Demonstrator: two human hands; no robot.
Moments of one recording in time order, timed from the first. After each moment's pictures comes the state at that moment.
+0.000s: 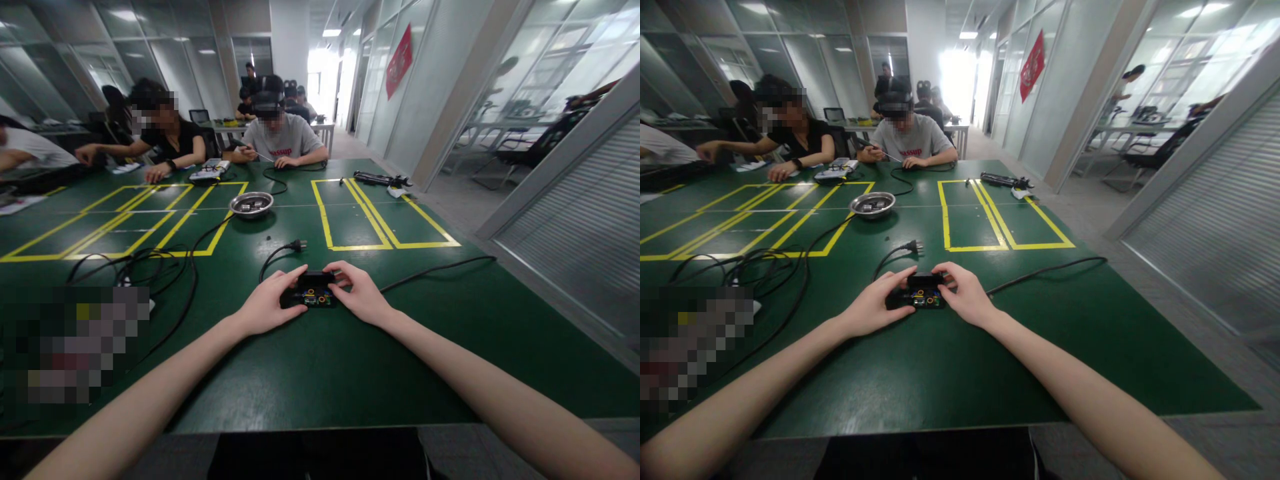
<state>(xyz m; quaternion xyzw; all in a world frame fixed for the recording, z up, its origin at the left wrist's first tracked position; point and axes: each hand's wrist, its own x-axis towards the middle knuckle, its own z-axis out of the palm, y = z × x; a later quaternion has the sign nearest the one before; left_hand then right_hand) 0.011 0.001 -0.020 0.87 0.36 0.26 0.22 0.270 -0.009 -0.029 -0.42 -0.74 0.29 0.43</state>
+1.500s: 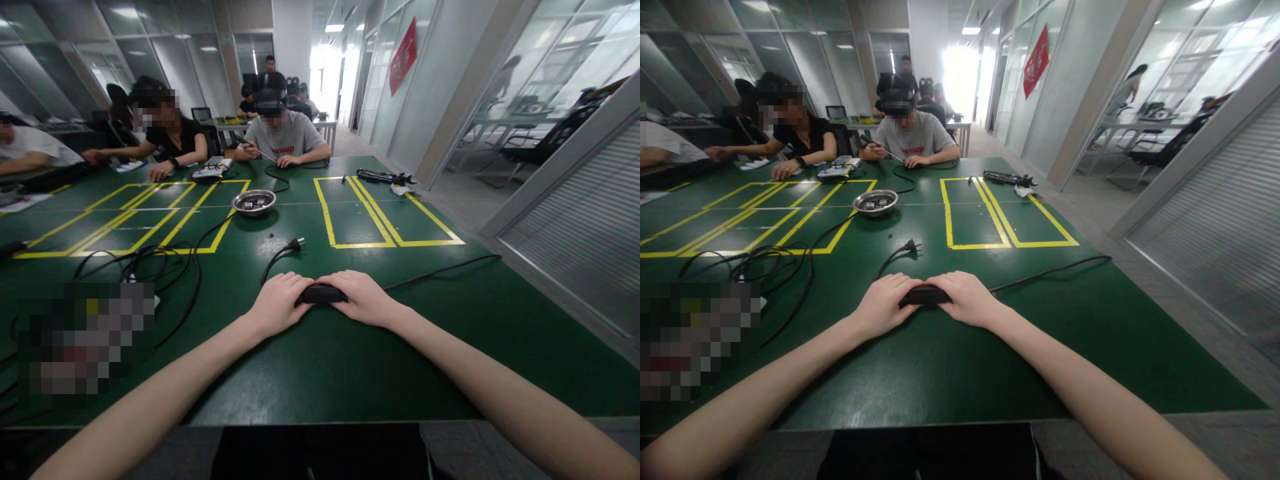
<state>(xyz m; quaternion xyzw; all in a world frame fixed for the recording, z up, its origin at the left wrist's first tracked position) 0.032 -0.010 -0.011 0.91 0.35 0.21 0.06 0.274 -0.013 -0.016 -0.35 -0.90 0.10 0.22</state>
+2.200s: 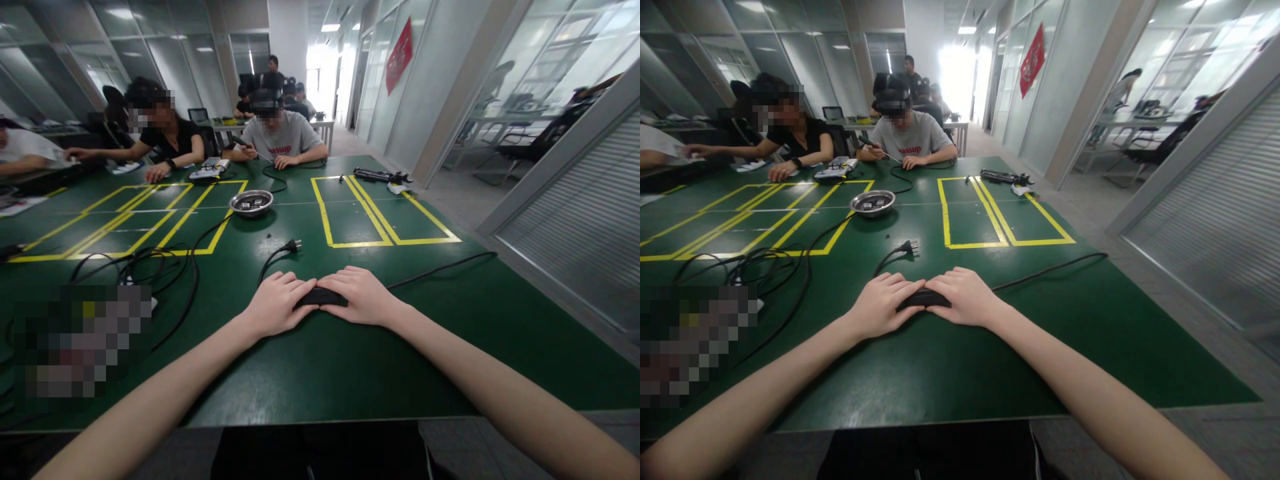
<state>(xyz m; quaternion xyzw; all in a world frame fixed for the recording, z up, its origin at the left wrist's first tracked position) 0.026 -0.008 -0.008 0.94 0.28 0.20 -0.01 0.276 -0.017 -0.009 -0.31 -0.93 -0.01 0.22</state>
